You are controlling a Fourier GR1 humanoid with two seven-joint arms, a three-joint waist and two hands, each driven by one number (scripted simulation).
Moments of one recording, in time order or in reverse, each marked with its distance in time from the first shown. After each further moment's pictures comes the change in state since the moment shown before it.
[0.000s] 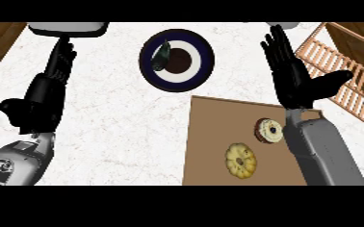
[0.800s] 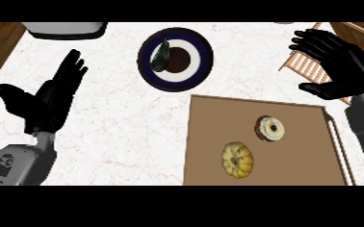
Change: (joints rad) left arm 0.039 -0.058 0.089 0.142 0.218 -0.190 -0.005; right arm -0.089 -0.305 -0.148 0.291 -0.222 0.675 -0.095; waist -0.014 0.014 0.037
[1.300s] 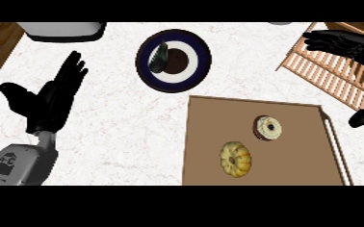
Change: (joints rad) left arm -0.001 -0.013 0.013 0.030 -0.006 -0.014 0.000; right arm -0.052 -0.267 0.106 -0.135 0.131 0.309 0.119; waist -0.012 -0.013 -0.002
